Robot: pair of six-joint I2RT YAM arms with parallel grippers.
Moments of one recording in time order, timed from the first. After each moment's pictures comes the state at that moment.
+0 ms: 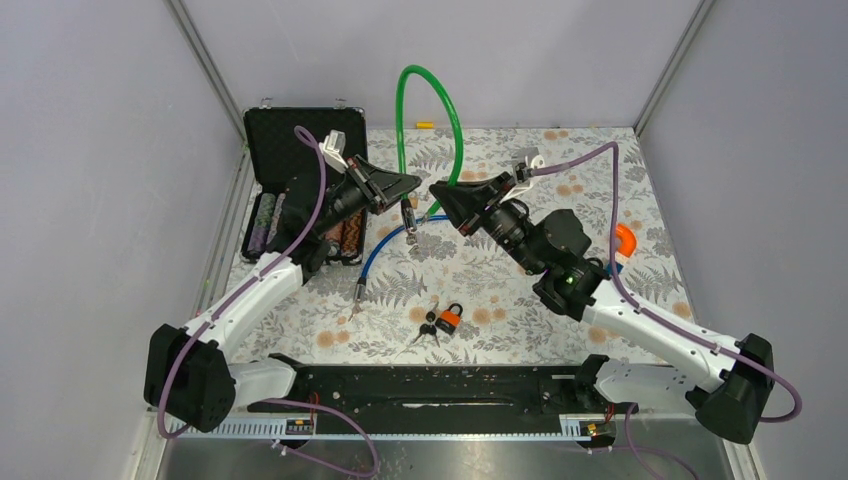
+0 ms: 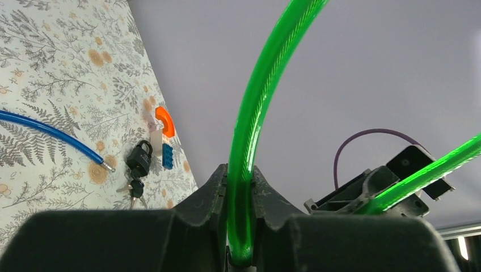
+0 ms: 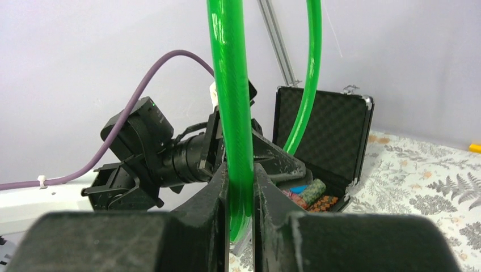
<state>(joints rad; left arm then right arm) -0.41 1.20 0.86 0.45 0.52 -1.27 0.89 1.08 0.91 0.48 0.06 0.40</state>
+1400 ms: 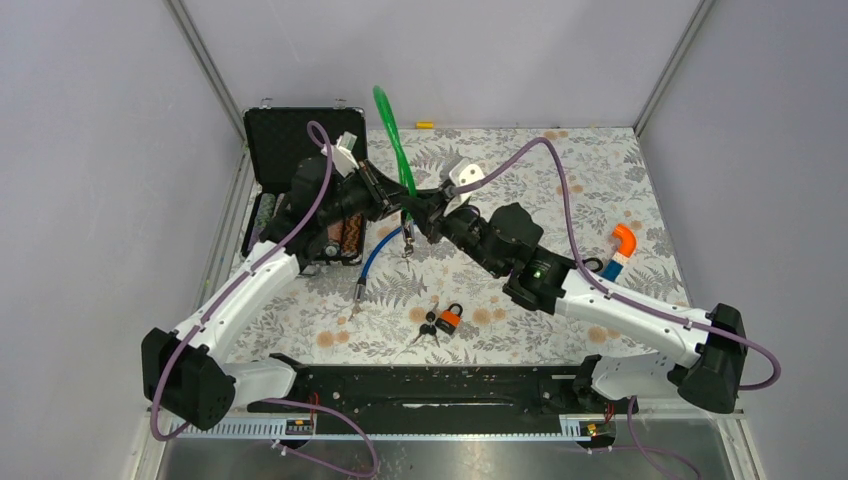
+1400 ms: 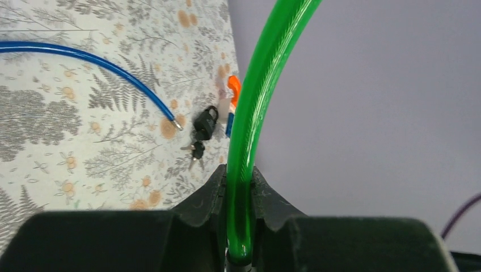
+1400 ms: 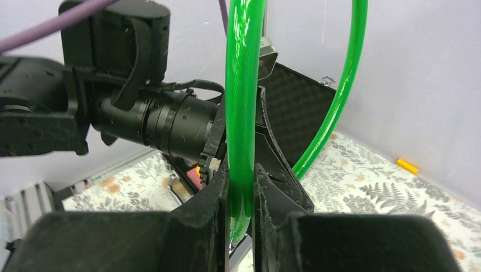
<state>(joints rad) -0.44 1.20 1.02 -0.05 0.47 -1.07 1.03 1.24 1.06 0.35 0.17 0.02</state>
